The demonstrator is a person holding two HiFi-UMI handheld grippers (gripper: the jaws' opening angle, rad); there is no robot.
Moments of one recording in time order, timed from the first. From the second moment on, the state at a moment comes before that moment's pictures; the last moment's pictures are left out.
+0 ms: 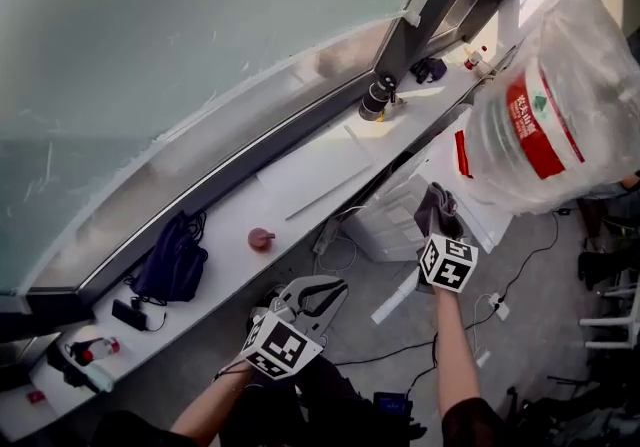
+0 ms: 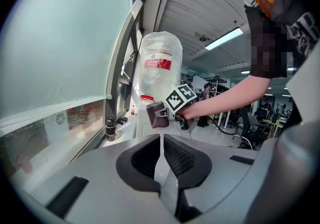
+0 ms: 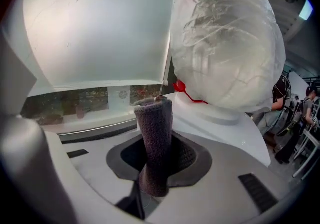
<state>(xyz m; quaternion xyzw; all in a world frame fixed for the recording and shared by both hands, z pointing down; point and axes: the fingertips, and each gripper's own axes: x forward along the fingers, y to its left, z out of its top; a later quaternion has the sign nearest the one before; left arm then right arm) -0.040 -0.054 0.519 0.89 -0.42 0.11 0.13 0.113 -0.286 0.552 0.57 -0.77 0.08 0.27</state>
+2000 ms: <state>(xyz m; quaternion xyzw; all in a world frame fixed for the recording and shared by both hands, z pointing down) -0.078 -0.080 0.696 0.87 -0.45 0.11 0.19 0.073 -0.261 0.854 0.46 -0.76 0.09 0.44</state>
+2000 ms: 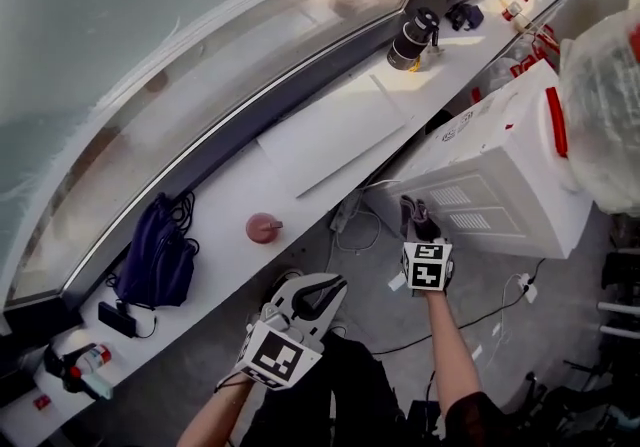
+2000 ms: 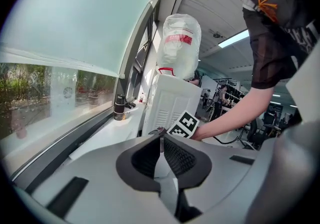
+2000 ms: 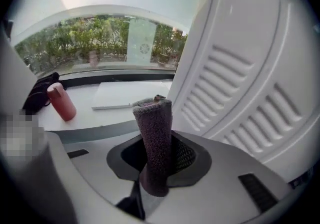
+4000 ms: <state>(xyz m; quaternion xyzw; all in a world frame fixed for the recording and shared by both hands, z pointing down) -0.017 -0.107 0.623 0.89 -0.42 0.11 0.15 0.154 -0.275 0.770 0.48 -0.74 -0.02 0.46</state>
